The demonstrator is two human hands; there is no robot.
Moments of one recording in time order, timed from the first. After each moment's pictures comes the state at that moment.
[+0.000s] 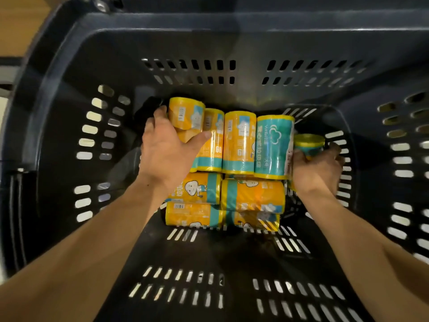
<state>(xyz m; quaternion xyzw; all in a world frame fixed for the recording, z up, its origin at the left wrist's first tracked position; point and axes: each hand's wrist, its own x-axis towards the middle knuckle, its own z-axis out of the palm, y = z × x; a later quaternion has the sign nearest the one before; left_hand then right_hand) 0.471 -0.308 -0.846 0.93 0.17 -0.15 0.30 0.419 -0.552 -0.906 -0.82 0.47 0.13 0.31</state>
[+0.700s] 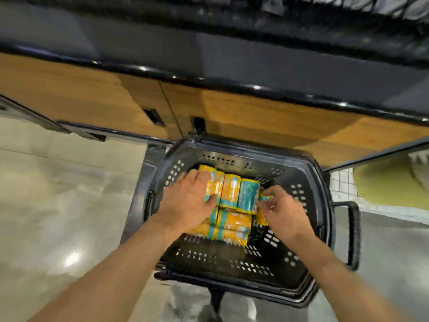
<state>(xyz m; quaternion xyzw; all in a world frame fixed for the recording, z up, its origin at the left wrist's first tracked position) 0.447 -0.298 -0.590 0.97 -0.05 -0.22 0.13 0.424 -0.520 -0.602 -0.90 0.17 0.27 0.28</state>
